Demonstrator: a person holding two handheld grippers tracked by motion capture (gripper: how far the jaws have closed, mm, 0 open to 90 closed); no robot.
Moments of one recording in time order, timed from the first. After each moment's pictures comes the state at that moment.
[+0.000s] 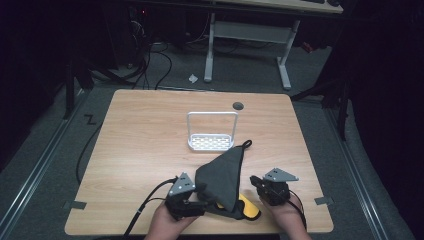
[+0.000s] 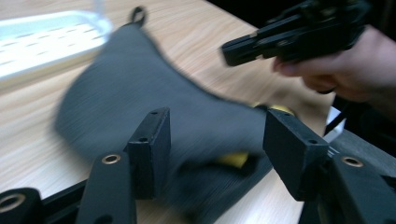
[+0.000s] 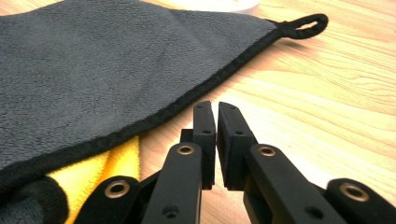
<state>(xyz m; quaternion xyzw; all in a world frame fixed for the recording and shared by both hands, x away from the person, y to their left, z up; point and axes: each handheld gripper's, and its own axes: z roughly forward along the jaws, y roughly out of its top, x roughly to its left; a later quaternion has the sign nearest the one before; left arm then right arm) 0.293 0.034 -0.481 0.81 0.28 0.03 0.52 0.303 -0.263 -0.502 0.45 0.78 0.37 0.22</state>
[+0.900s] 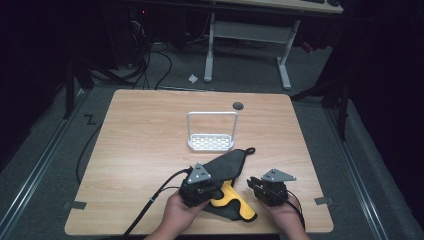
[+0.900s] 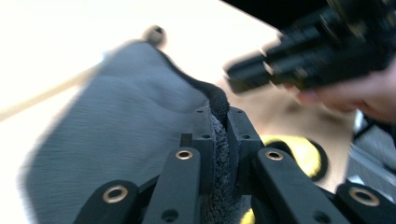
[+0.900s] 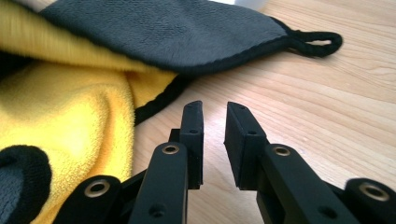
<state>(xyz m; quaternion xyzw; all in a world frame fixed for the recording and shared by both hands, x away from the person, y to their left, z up) 0.321 0.016 -0.474 0.81 0.30 0.05 0.50 0.304 -0.260 -0.508 0.45 0.79 0.37 0.20</state>
